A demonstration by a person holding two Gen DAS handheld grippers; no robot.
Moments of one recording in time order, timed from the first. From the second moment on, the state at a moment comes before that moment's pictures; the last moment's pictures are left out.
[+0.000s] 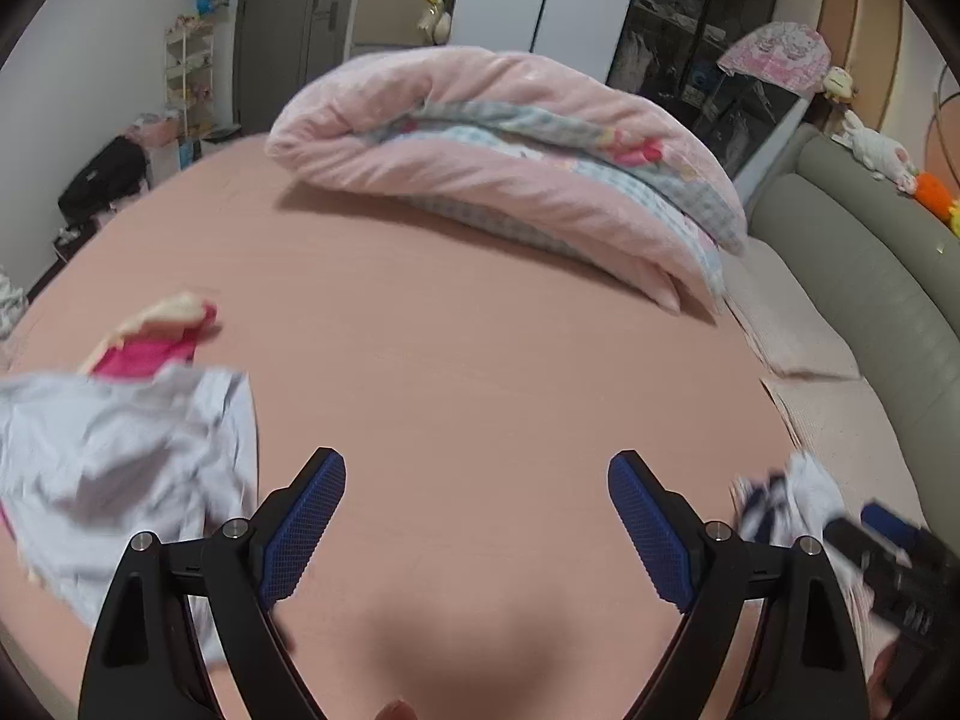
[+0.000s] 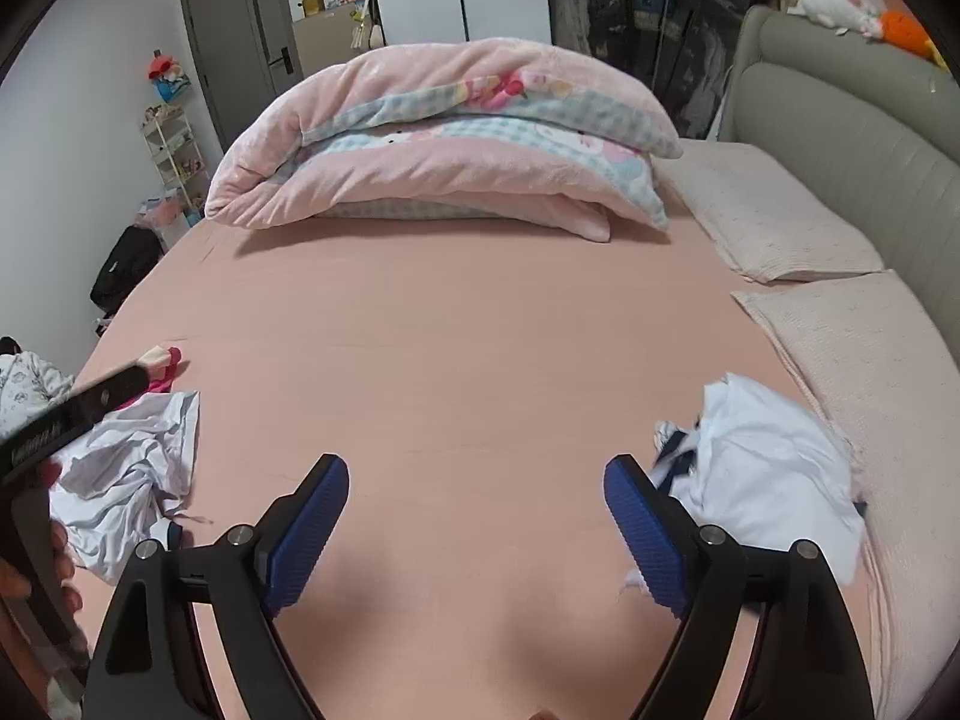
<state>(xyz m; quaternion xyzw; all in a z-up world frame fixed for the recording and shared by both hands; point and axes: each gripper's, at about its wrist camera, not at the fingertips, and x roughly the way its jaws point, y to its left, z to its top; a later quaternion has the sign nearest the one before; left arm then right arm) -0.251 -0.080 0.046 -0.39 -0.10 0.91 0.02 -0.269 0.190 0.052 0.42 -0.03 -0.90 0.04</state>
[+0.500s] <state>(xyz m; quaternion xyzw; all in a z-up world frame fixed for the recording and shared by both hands) -0.060 -0.056 0.038 -0.36 -0.06 0.93 0.01 -0.084 0.176 0.044 0.42 -0.01 -0.91 0.05</state>
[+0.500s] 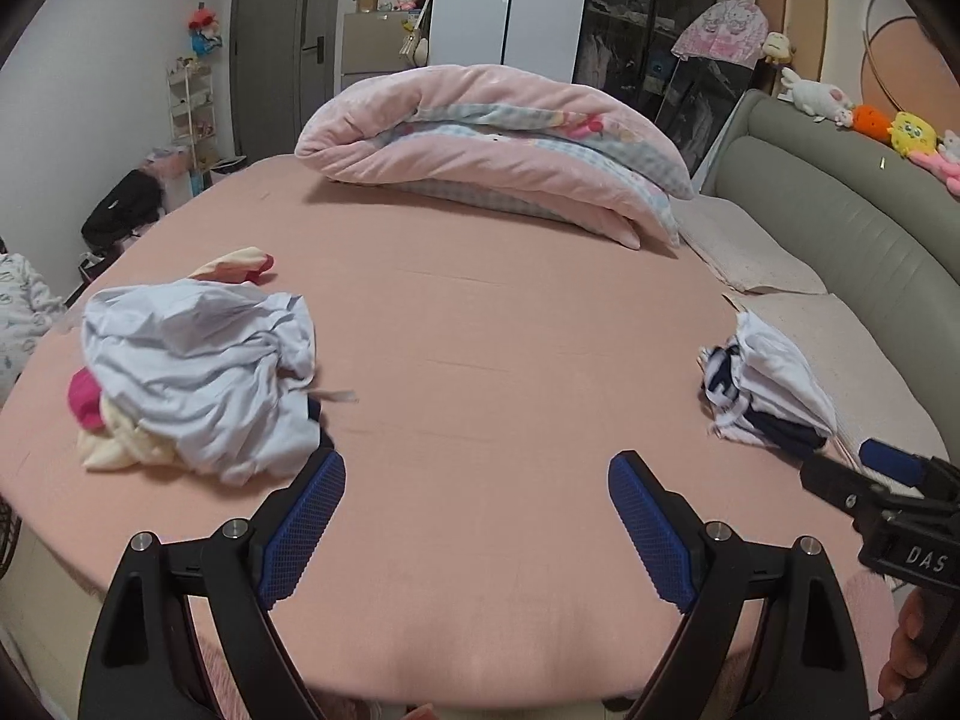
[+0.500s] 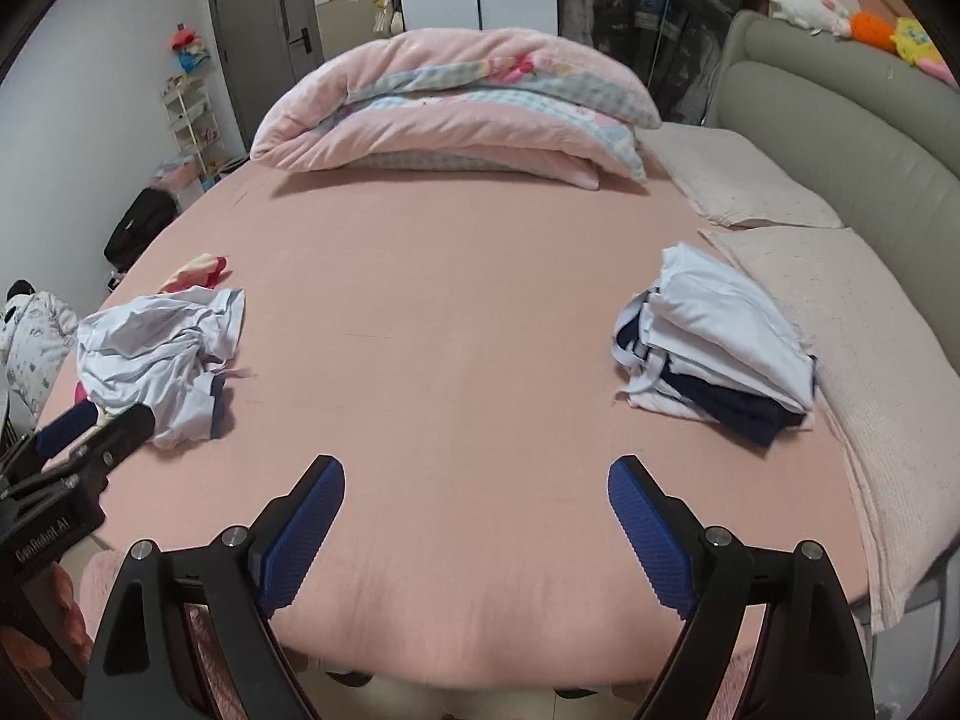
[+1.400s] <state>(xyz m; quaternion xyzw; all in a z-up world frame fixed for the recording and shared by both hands) 0.014 -0.023 0.021 -0.37 -0.07 0.93 0.00 0.007 0.183 0.026 0.40 -0.01 -0.92 0.03</state>
